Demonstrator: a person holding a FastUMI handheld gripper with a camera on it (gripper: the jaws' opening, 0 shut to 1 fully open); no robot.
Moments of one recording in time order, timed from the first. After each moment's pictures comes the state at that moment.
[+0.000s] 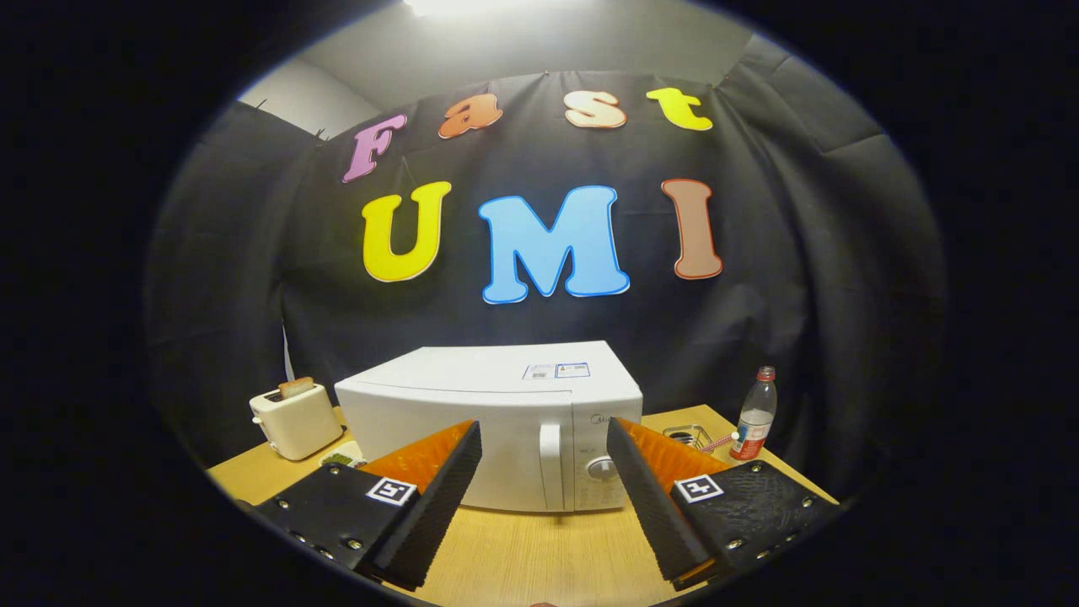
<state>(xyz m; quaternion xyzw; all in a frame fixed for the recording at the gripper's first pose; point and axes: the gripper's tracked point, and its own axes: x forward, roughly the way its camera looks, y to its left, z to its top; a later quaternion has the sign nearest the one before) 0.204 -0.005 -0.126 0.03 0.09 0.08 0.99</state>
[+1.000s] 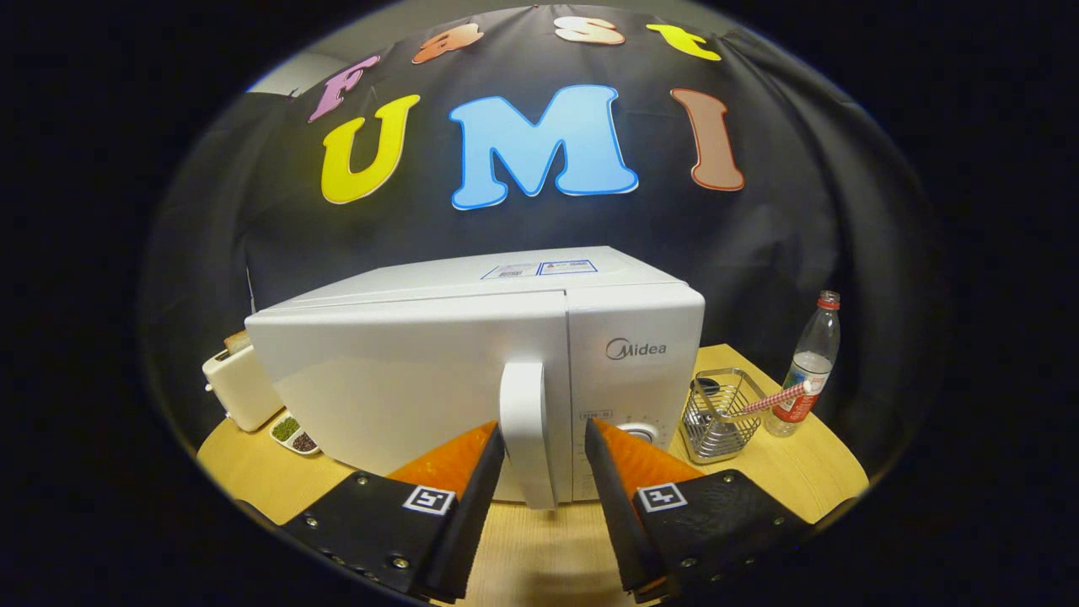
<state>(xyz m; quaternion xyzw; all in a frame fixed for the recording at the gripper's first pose) 0.290 0.003 -0.233 0.02 0.20 0.07 0.98</state>
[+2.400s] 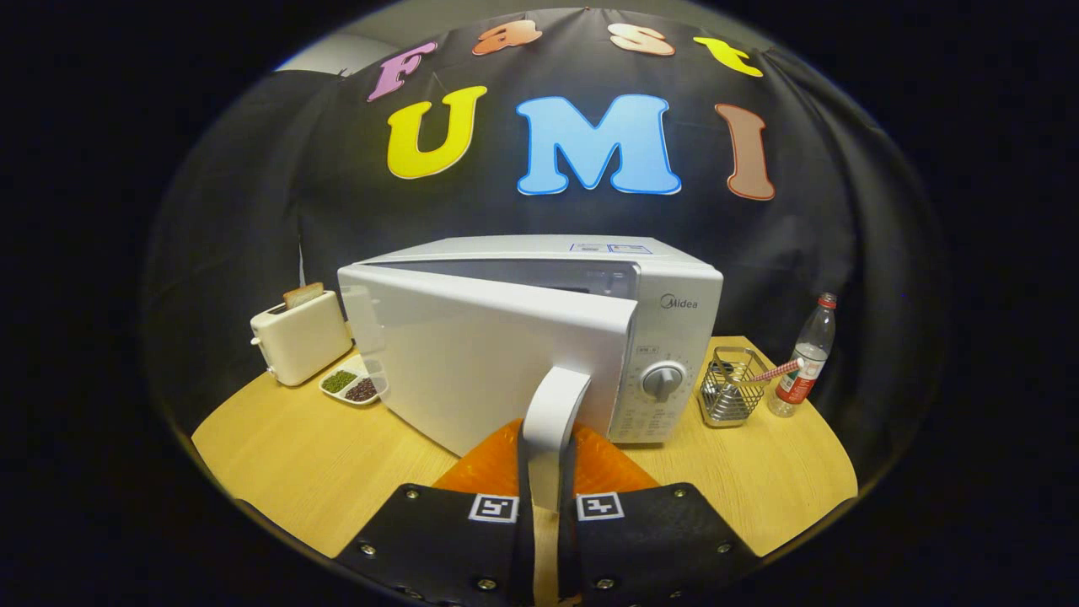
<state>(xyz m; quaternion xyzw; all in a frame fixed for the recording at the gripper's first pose) 0.181 0.043 -0.224 -0.01 0.23 0.13 0.96</state>
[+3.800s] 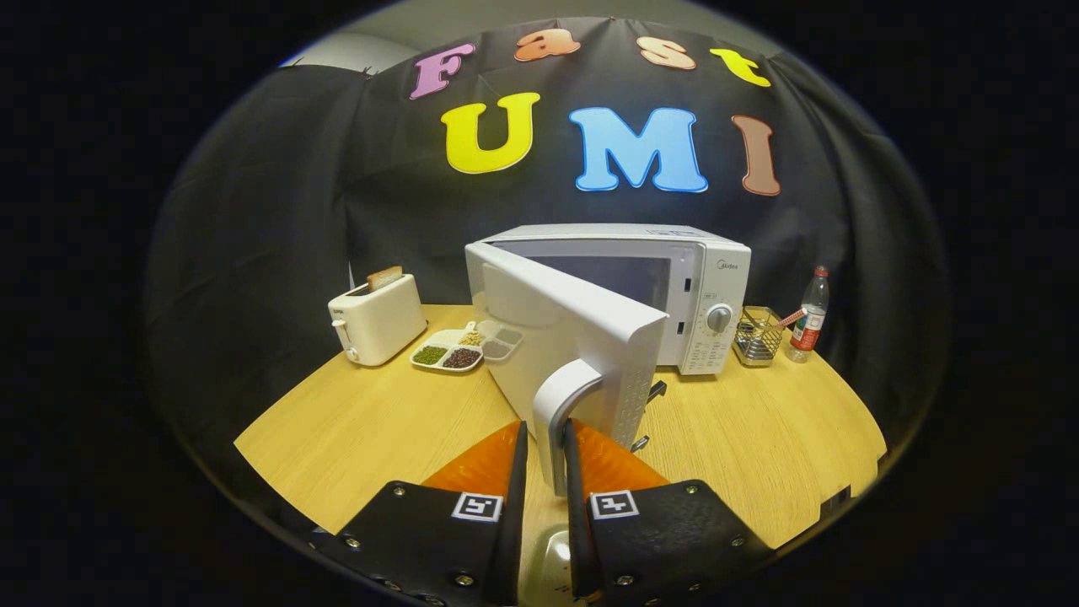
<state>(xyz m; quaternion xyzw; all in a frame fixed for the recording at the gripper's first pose) 0.033 0.145 -0.206 0.00 0.25 0.14 0.96</state>
